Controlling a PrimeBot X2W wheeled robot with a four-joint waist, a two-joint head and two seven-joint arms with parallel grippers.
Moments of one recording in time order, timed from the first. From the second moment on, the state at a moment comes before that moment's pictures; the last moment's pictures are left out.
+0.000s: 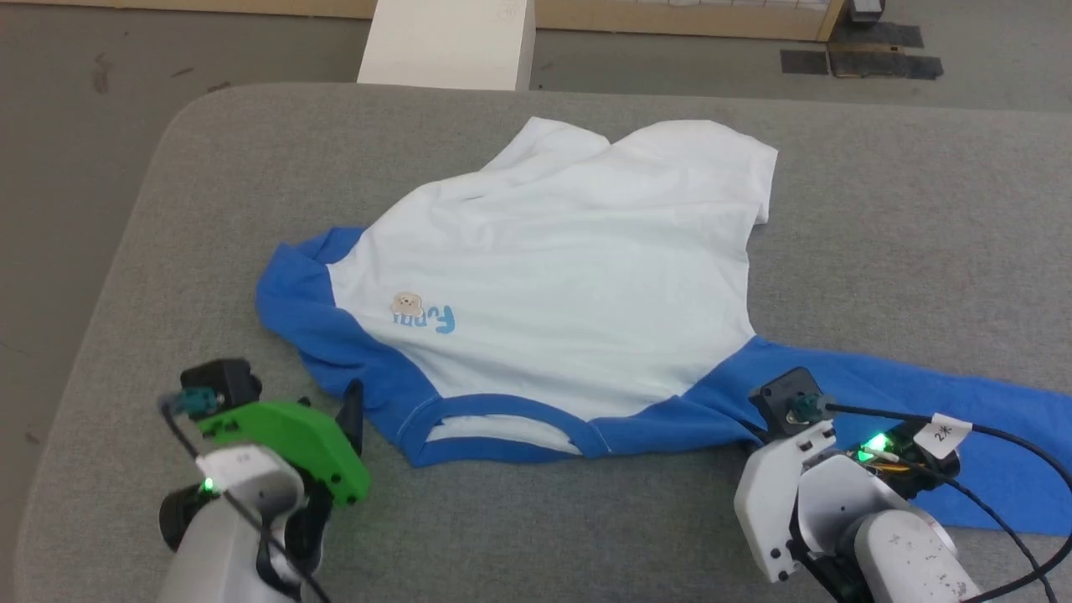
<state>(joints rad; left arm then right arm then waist) -0.21 0.15 -0.08 0.25 -0.55 0.11 0.29 -0.16 -0.16 0.27 0.13 0.04 0.13 0.52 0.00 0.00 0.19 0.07</state>
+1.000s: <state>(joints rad) -0.32 0.14 -0.06 0.08 -0.67 0.06 0.30 -0.14 -0.20 0.16 -0.04 0.12 0.13 0.54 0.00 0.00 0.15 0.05</state>
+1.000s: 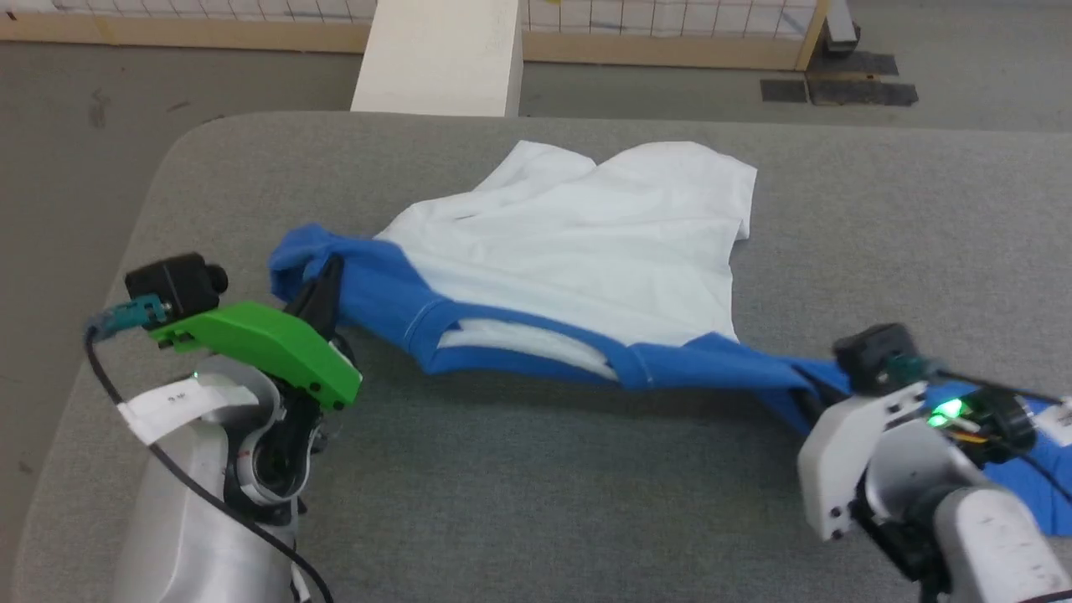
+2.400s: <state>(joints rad) -1.57 0.23 -0.09 0.61 -0.55 -0.04 0.02 -1.61 -0.08 -0.09 0.64 0.01 0.13 0.35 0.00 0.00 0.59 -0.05</state>
